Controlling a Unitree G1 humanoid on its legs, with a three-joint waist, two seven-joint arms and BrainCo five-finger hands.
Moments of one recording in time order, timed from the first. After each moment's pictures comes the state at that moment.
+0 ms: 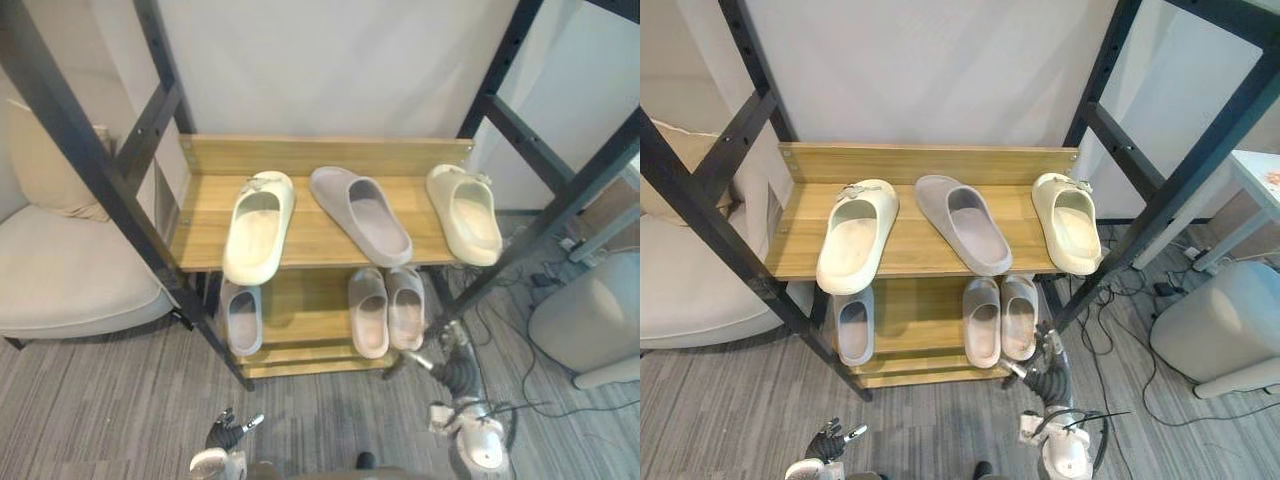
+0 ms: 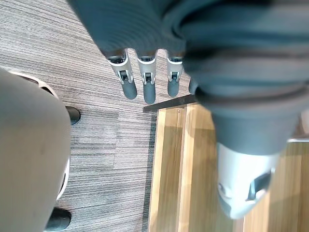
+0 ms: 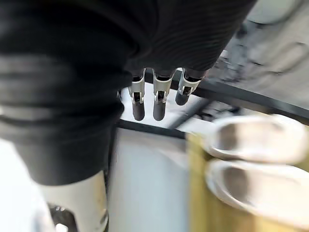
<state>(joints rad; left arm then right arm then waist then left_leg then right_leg) 0.10 0.11 0.04 1.01 -0.15 -0.12 0.06 0.40 -0.04 -0.02 -0.21 -0.04 -0.16 -0.14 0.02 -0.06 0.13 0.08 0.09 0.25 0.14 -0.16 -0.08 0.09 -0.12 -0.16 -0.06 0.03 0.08</state>
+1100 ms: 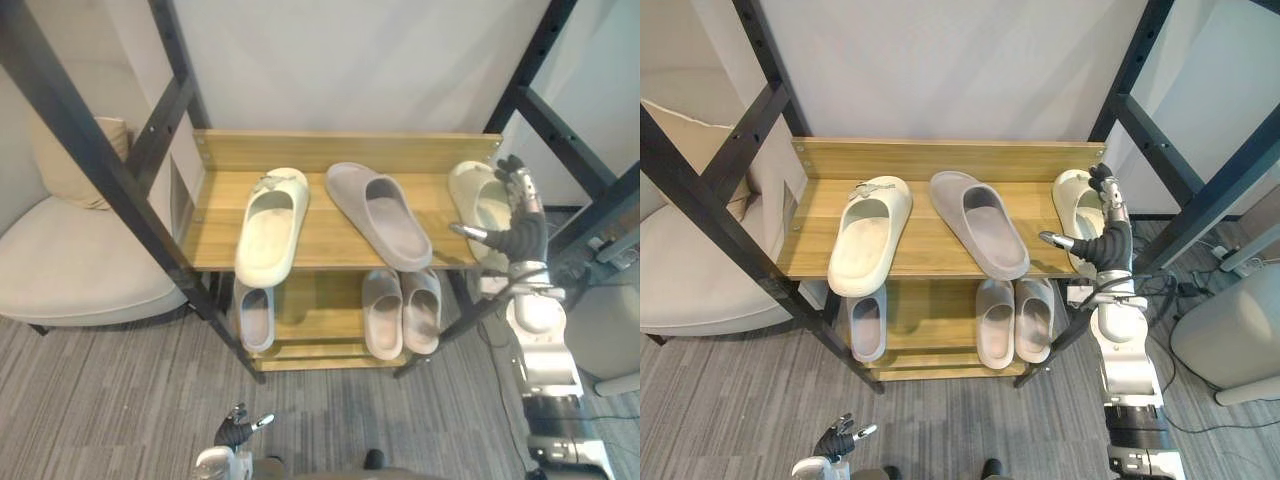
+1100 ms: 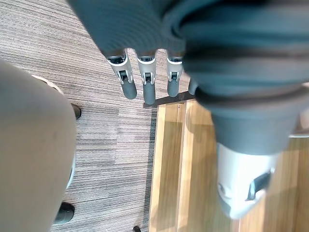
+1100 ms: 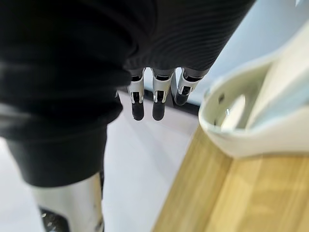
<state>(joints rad) 0.10 0.10 0.01 0.98 -0.13 -0.13 -0.01 -0.29 -0.43 -0.07 0.06 0.00 -0.18 -0.12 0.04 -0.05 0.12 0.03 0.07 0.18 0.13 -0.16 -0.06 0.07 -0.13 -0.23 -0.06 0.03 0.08</state>
